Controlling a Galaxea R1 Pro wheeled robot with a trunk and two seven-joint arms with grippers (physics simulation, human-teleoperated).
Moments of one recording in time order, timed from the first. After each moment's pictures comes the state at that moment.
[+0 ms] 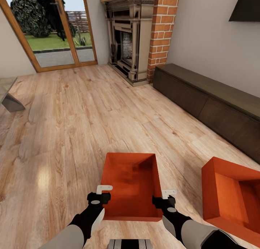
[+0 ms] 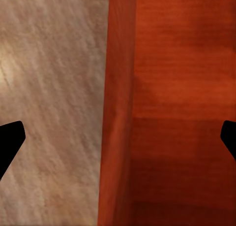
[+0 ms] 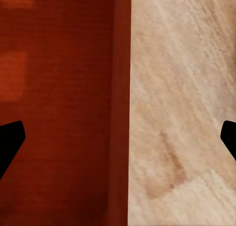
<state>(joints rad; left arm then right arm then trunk) -0.62 -0.16 -0.07 -0.37 -0.04 0.07 0.31 -0.73 0.11 0.52 -0.02 -0.44 -0.23 -0.19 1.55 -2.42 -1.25</state>
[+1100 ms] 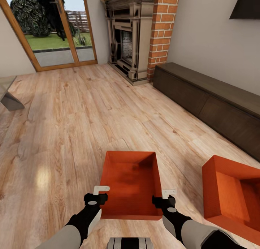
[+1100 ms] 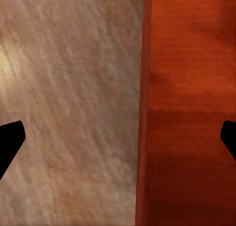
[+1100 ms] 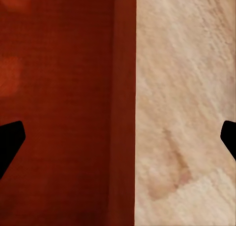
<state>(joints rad) -0.62 -0.13 -0.07 -0.36 -0.04 0.07 0.31 -0.73 0.11 0.52 -0.02 -0.44 -0.24 -0.19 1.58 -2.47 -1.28</state>
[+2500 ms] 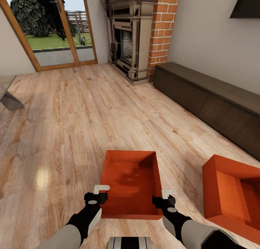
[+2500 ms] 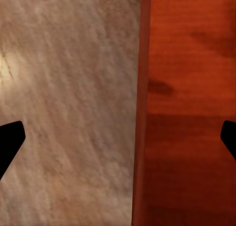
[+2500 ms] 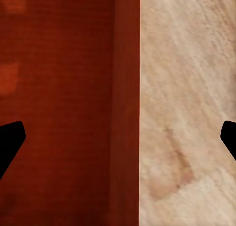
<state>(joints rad) -0.62 -0.13 -0.07 -0.37 -0.04 0.07 0.31 -0.73 0.11 0.52 -0.02 -0.44 -0.24 -0.19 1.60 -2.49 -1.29</state>
